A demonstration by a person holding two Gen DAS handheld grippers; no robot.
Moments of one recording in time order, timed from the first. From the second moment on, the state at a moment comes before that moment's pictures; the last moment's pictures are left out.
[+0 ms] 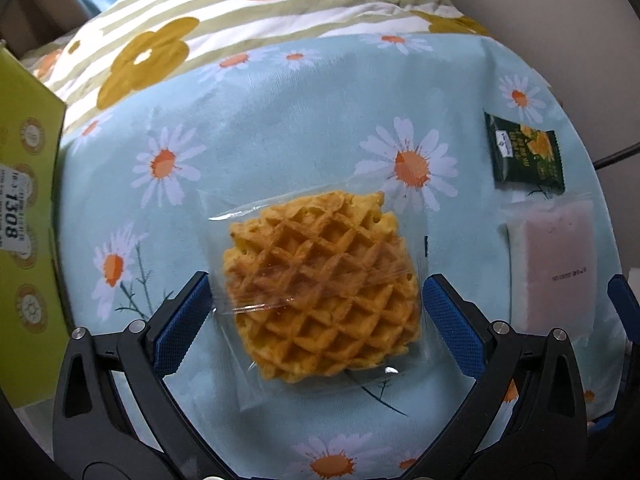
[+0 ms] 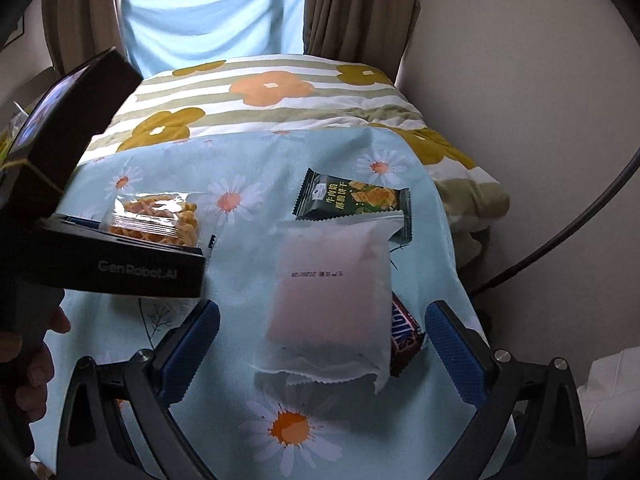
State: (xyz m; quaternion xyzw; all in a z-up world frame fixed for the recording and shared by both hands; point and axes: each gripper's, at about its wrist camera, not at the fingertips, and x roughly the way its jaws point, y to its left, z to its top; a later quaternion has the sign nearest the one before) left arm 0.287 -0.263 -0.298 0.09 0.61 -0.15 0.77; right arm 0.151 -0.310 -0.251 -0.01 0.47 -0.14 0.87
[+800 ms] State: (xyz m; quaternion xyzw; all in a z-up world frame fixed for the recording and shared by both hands) left arm 0.288 -0.254 -0.284 0.09 0.58 -0.21 0.78; right arm 0.176 -0.308 -0.278 -0.05 0.49 -0.15 0.86
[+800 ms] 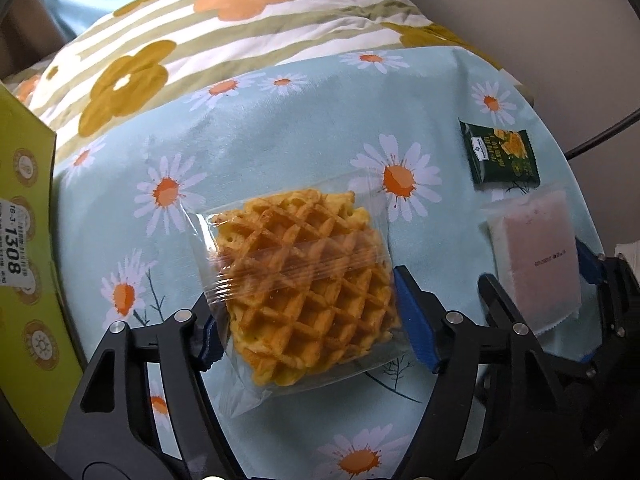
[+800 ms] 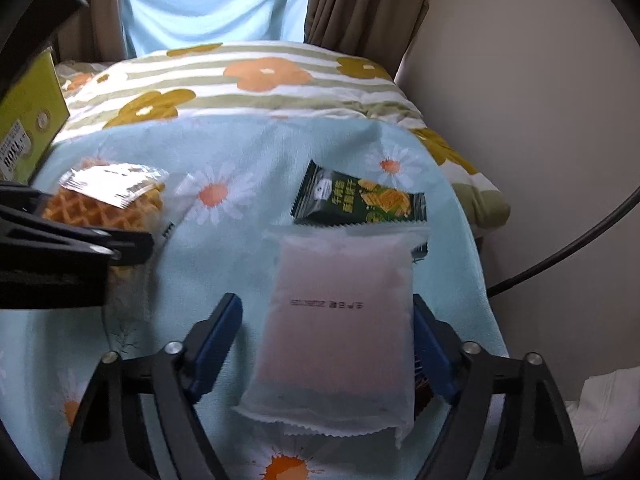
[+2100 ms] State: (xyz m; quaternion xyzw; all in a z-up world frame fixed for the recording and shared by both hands) left arm 0.269 -0.029 -0.069 -0.08 0.42 -0.09 0.90; right arm 0.229 -0.188 -0.087 0.00 0.37 0.10 0.93
